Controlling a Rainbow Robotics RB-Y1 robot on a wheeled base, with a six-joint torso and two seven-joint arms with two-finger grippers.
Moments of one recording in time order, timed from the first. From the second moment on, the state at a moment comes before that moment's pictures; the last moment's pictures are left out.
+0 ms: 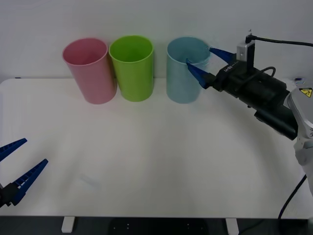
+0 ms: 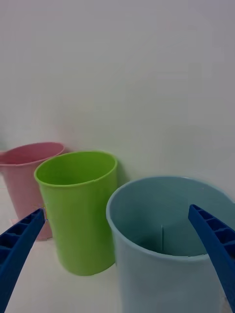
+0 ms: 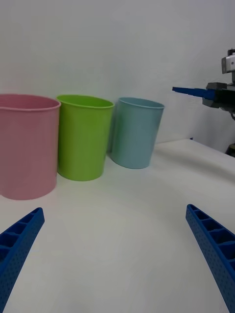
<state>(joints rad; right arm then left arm) -0.50 -0.40 -0.03 -1.32 1.28 -0.72 -0.15 0.35 0.40 0.52 -1.66 -0.96 -1.22 0.00</state>
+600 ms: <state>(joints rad) -0.25 -0.53 0.00 -1.51 1.18 -0.86 0.00 0.35 0.40 0.52 -1.66 -0.96 -1.22 0.00</state>
